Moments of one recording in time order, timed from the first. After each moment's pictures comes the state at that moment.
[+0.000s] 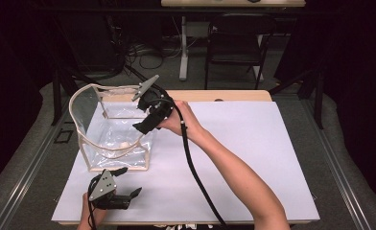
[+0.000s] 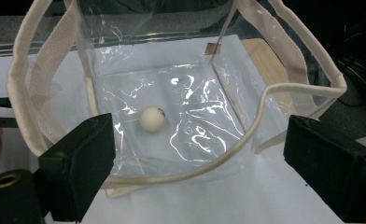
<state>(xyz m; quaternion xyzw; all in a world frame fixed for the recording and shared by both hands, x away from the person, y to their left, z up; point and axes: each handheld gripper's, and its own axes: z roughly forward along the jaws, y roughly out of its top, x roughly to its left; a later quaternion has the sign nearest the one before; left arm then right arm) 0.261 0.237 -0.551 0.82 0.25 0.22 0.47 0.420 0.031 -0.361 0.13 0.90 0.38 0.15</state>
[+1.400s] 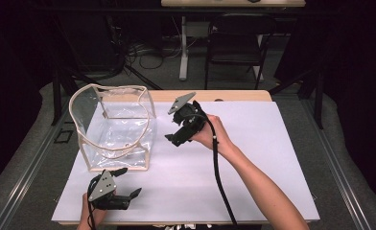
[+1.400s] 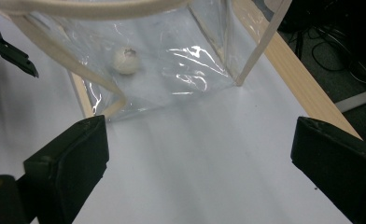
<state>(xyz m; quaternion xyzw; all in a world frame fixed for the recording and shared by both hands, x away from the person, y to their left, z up) 0.260 0.238 -0.551 0.82 0.25 0.22 0.47 0.405 -0.051 -0.401 0.18 0.90 0.36 0.17</state>
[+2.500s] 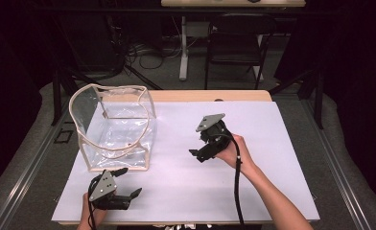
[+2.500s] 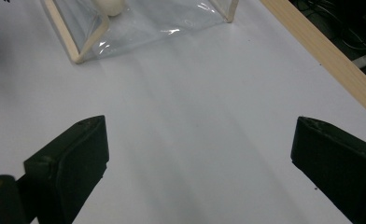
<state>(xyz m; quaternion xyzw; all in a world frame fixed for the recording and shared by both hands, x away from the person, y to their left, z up) 0.260 0.237 -0.551 0.82 0.25 0.22 0.47 0.380 -0.118 -0.451 0.23 0.89 0.35 0.18</state>
